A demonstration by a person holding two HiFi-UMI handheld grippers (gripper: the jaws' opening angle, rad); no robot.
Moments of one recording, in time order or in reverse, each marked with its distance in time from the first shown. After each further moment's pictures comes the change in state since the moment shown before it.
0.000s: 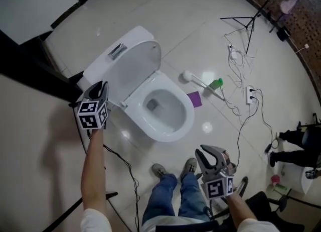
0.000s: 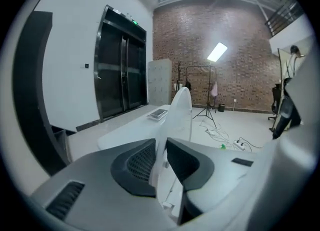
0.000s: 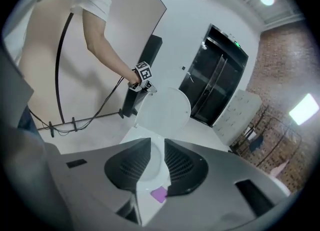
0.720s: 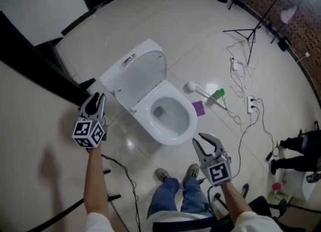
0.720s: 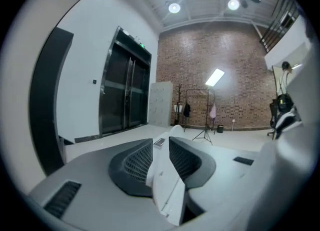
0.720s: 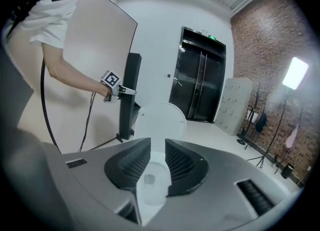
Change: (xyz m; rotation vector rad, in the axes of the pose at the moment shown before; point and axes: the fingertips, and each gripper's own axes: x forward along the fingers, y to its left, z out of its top) left arm -0.118 0.014 0.057 -0.052 -0.247 -0.022; right arm 0.011 -0.033 0.056 0.287 -0.154 0.001
